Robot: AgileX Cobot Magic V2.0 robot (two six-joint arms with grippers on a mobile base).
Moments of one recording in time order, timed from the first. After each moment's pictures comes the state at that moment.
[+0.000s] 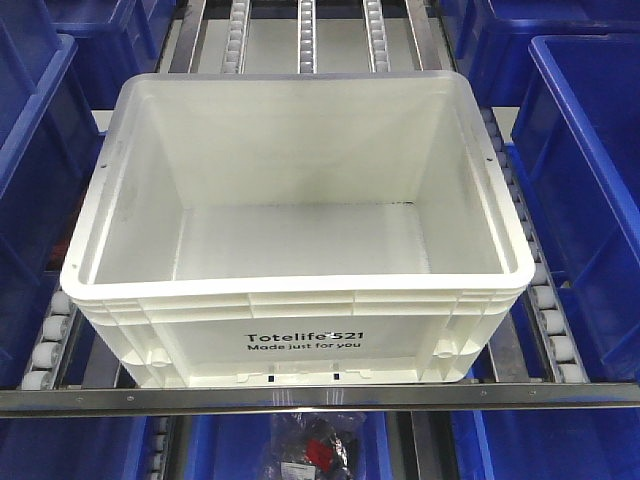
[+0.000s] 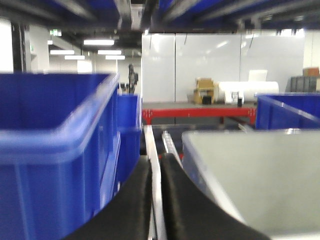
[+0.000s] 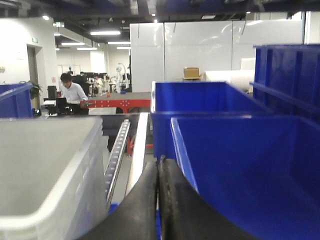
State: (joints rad) left arm -0.03 -0.01 -0.23 -0.08 0.07 0.05; right arm -0.01 0.00 -0.20 -0.04 0.10 0.01
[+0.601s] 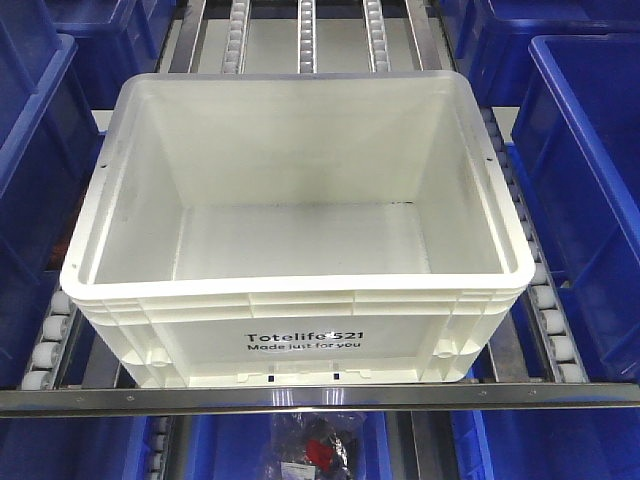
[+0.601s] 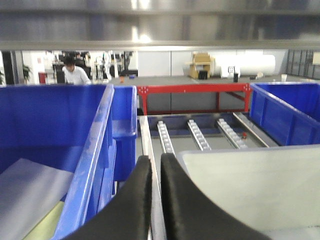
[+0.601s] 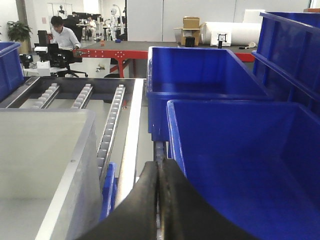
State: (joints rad) left arm -0.03 0.31 -0.66 -0.08 0.33 0.05; right arm -0.01 0.38 -0.58 -0.03 0.32 -0.03
